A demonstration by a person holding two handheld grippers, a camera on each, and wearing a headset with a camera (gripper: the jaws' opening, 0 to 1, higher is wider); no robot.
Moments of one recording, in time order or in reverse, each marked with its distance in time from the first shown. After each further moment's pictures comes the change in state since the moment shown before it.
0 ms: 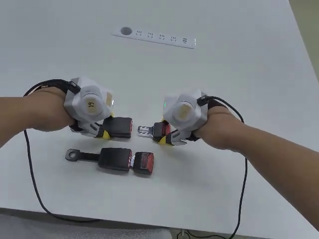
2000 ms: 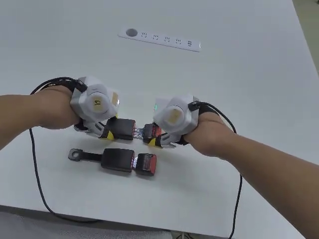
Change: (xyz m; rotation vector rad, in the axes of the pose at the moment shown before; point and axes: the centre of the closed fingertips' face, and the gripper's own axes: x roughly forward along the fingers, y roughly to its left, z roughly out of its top) left arm 0.000 -0.004 0.004 -0.005 -0.003 -0.026; right arm 0.009 0.005 0.021 0.013 -0.063 -0.020
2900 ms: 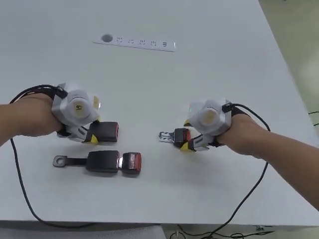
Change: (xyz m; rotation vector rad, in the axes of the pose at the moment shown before) left arm -0.004 -0.002 0.001 0.010 0.029 0.019; right arm -0.070 -0.004 -0.114 0.118 0.121 -0.073
